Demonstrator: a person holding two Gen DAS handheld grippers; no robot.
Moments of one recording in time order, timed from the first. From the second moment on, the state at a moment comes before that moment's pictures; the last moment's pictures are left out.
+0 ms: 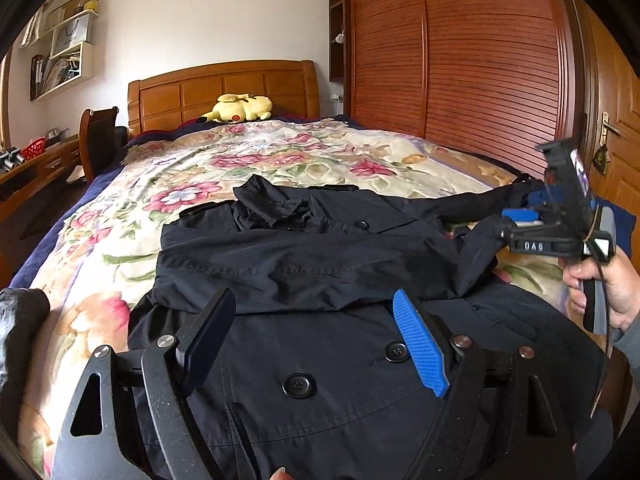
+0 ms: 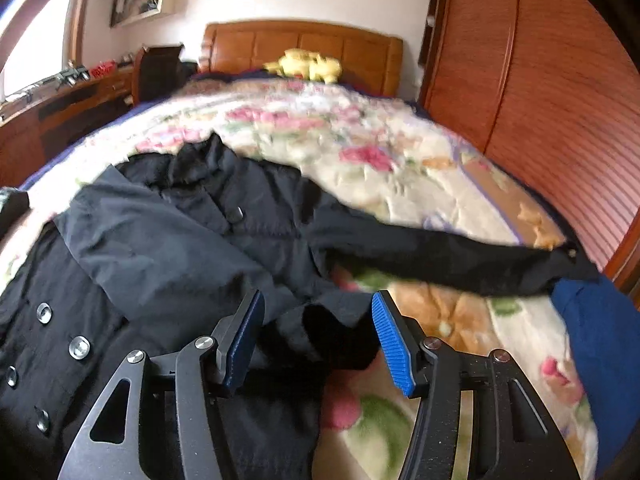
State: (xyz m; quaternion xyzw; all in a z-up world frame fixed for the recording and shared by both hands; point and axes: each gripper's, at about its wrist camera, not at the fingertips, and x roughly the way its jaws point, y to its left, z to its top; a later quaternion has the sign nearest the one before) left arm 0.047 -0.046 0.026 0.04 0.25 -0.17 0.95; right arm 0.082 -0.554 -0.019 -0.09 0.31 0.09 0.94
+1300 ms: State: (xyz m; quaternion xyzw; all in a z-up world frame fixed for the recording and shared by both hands) left arm 0.073 -0.052 -0.015 0.04 0.28 -0.14 0.95; right arm 0.269 -0.751 0.000 -0.09 0.33 -0.09 0.93
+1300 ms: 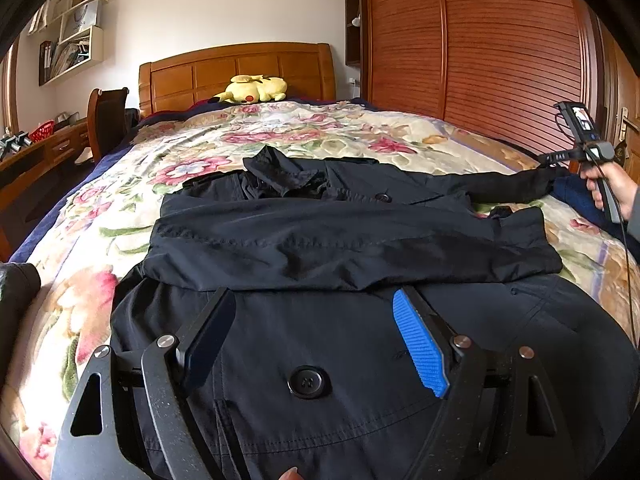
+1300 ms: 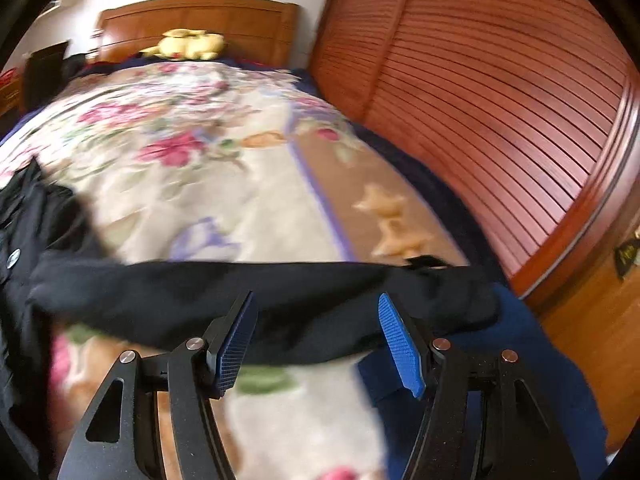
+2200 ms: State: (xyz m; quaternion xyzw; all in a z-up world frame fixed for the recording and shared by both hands) left arm 0.071 -0.052 -0.014 0.04 0.28 -0.14 0.95; right arm 0.318 -0.792 -0.014 -0.09 0.41 -0.18 0.89
